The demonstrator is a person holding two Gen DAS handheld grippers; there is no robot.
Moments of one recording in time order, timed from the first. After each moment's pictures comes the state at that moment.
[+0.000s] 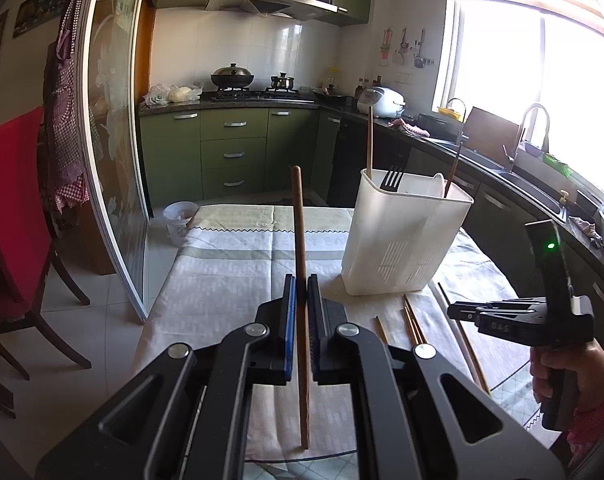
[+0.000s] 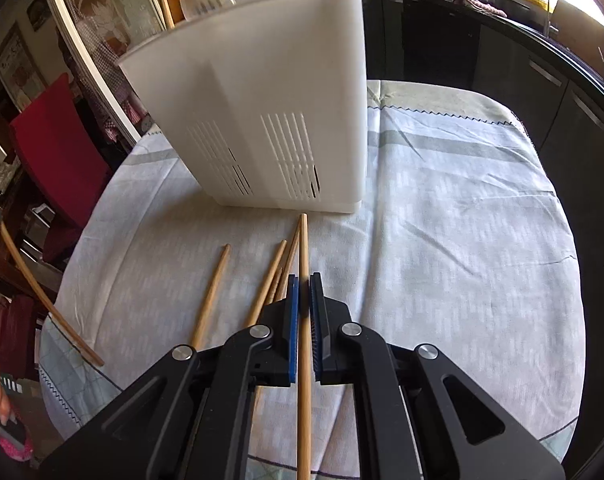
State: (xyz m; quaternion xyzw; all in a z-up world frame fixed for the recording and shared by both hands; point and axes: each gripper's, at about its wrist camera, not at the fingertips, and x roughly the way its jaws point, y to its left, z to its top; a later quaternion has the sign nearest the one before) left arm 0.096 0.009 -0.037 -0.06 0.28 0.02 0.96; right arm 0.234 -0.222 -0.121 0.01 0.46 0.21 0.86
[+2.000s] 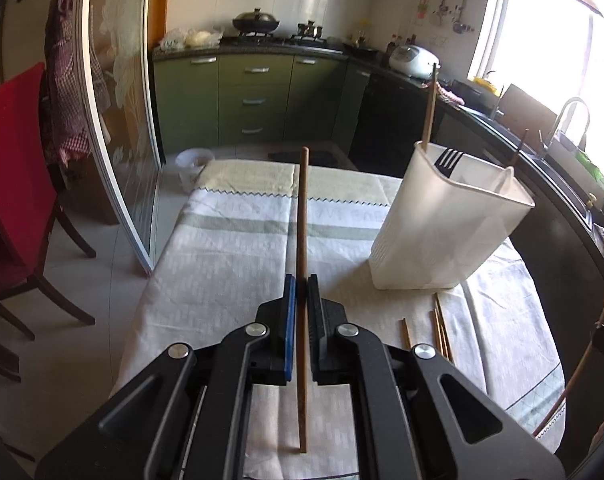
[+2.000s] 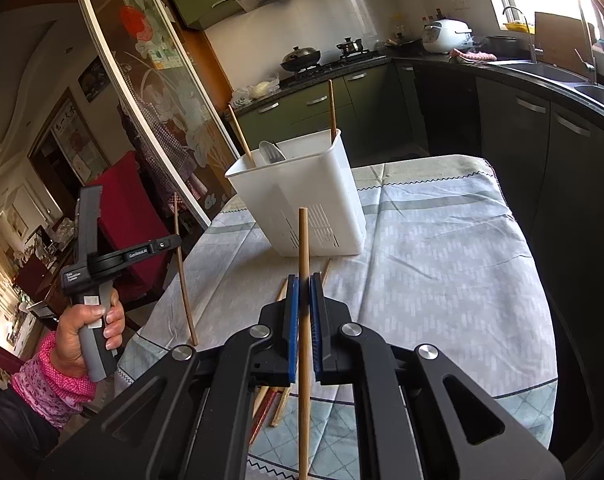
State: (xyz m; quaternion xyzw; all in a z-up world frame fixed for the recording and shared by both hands) left arm 0.156 0.022 -0.047 -0.09 0.37 0.05 0.92; right arm 0.140 -0.320 -0.039 0.10 0.35 0.28 0.89
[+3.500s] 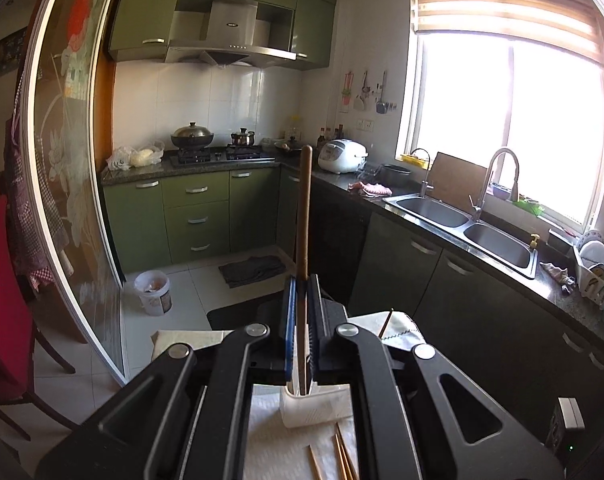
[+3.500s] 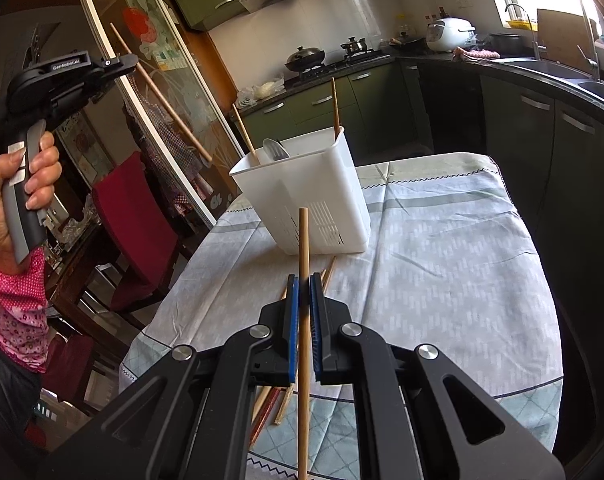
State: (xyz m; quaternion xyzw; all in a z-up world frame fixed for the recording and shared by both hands) left arm 0.193 -0.047 0.146 -0.04 0.21 -0.03 0.98; right arm 0.140 -0.327 -0.044 0.11 0.35 0.29 0.88
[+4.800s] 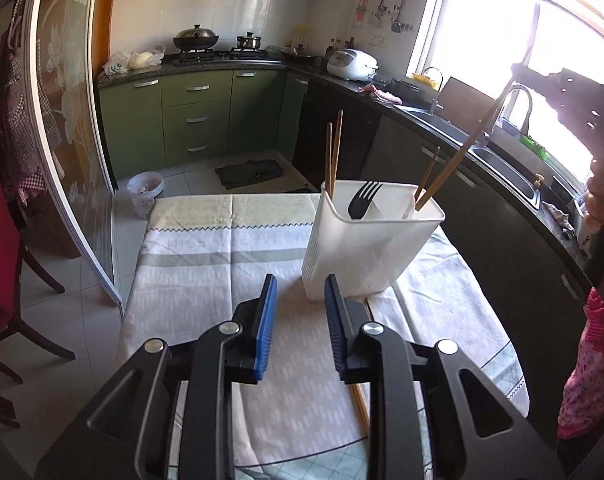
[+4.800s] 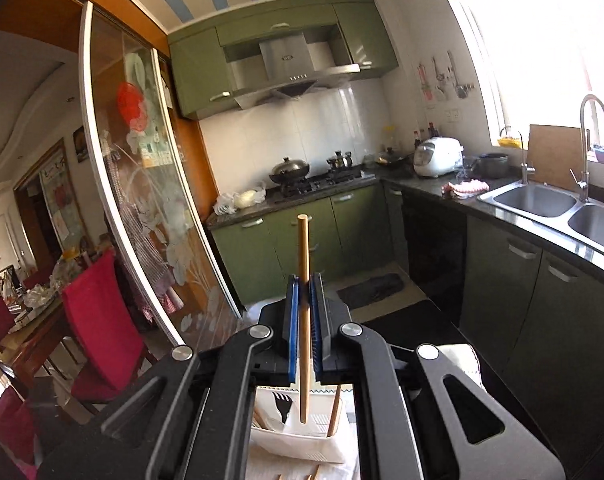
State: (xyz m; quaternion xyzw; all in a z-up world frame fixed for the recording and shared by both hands) left arm 0.150 0.014 0.006 -0.07 0.37 -0.05 0.92; right arm 0.271 -0.281 0.126 0.10 0.21 0.21 0.95
